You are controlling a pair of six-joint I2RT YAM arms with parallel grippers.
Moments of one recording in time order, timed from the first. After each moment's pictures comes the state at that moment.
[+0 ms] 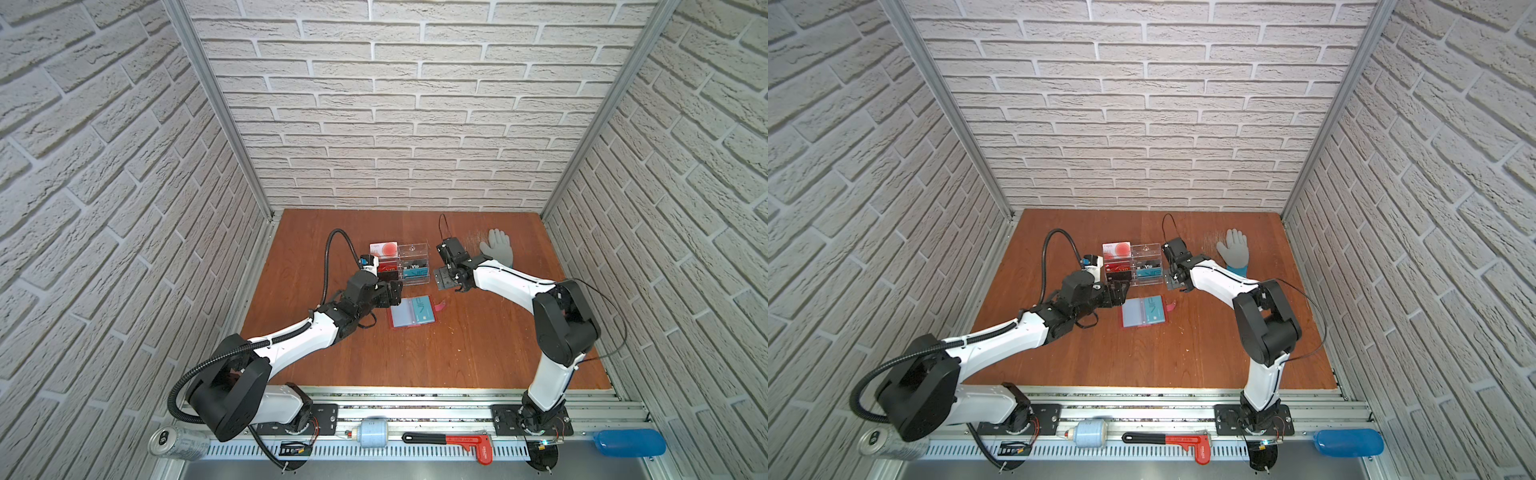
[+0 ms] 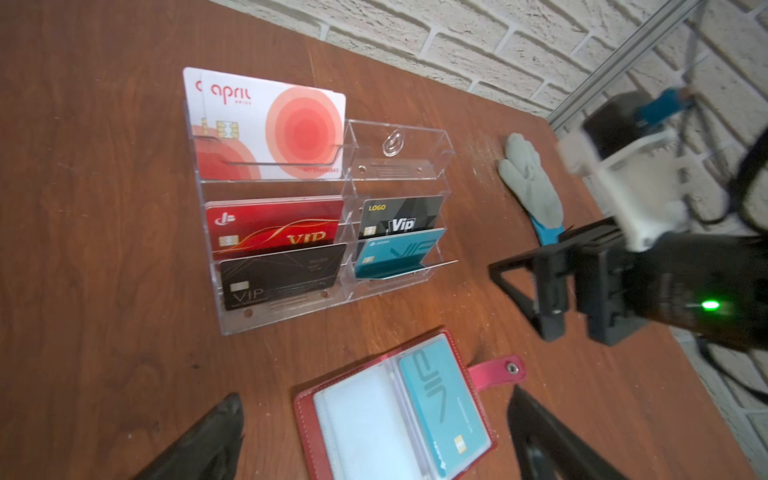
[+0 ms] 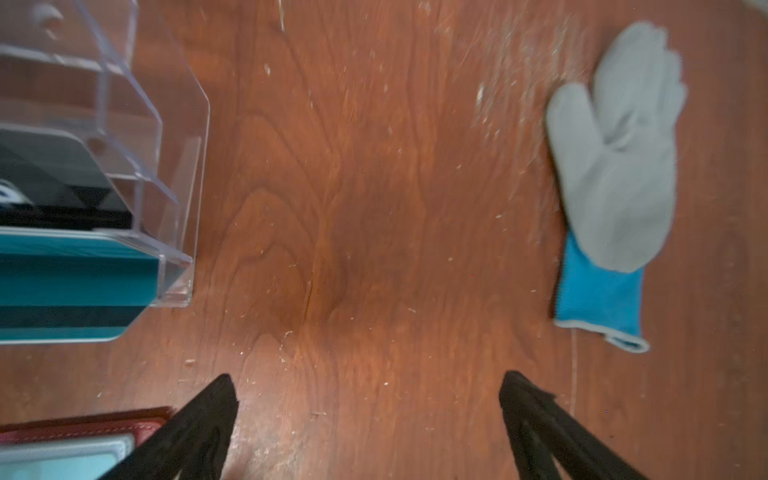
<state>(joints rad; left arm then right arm) -0.67 1.34 0.67 0.16 -0.08 -0.54 0.45 1.86 1.27 -0.55 0.39 0.24</state>
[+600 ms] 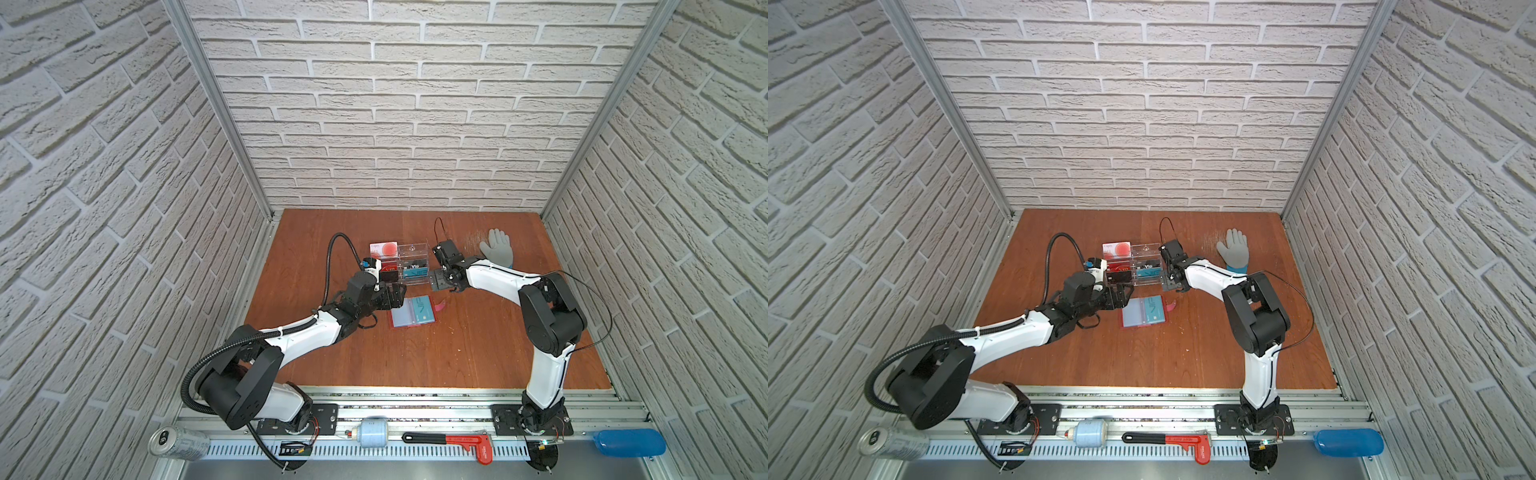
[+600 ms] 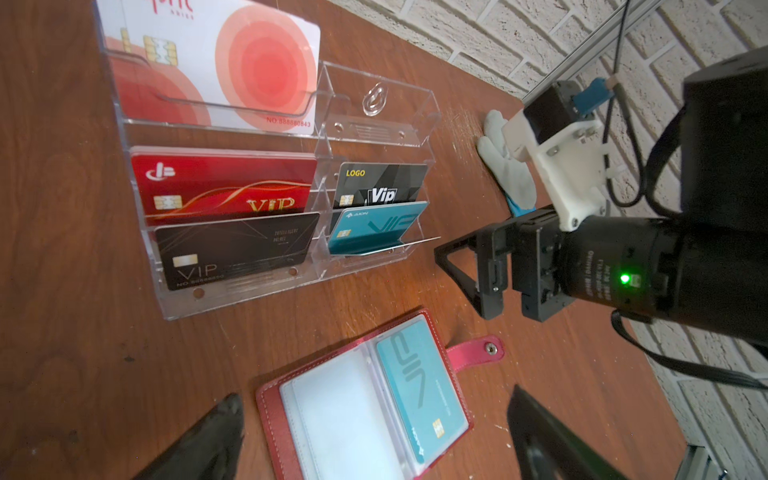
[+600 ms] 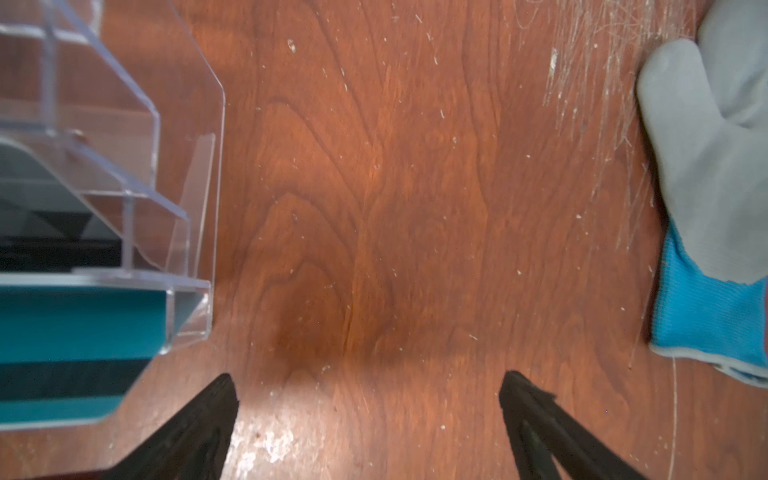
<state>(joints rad) -0.64 1.41 0.64 0.23 0.05 -0.60 0.44 1.93 1.30 -0.50 0.33 0.29</state>
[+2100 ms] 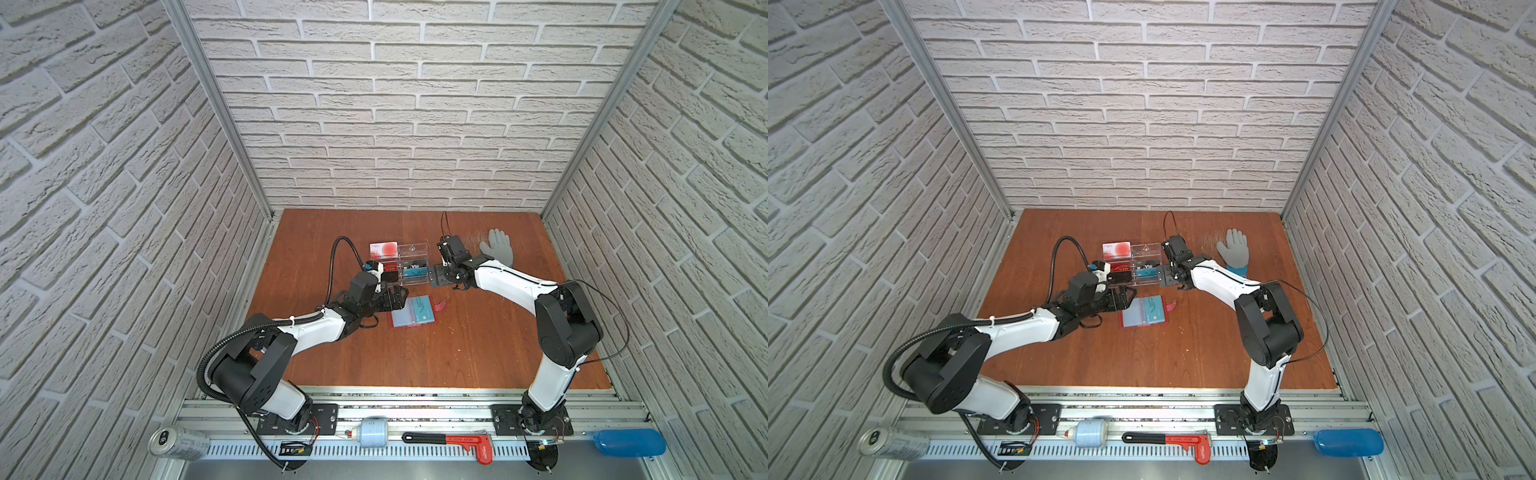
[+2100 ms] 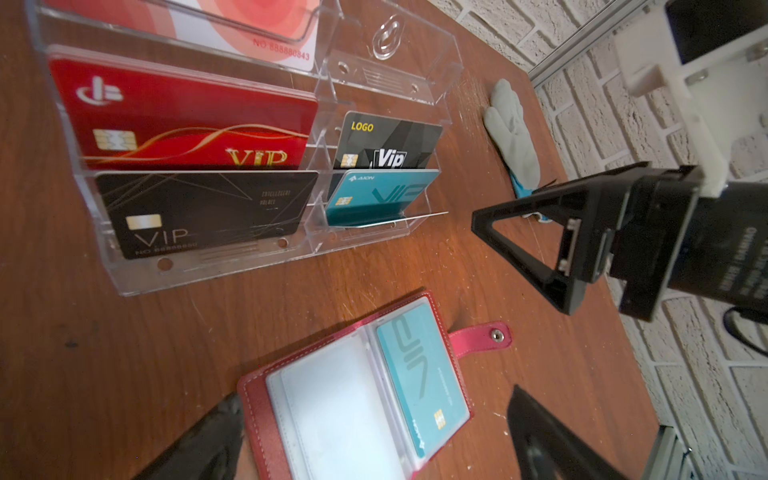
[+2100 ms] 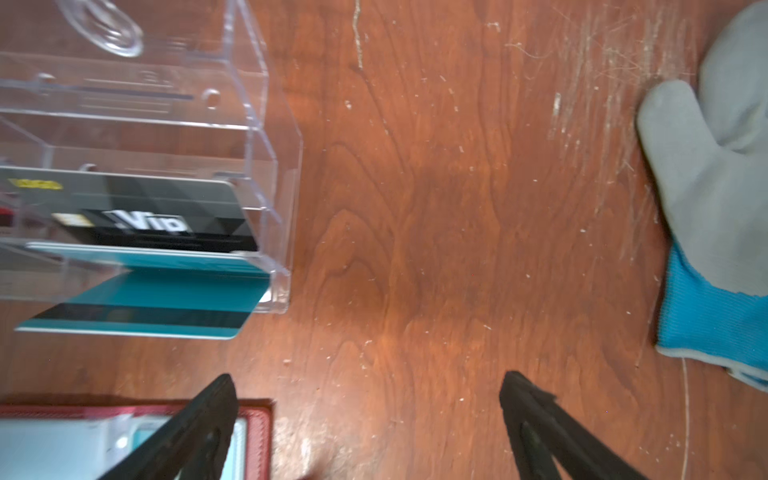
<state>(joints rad) -0.62 1.49 0.64 0.28 0.14 -0.64 0.46 1.82 1.26 -0.48 0.23 0.30</state>
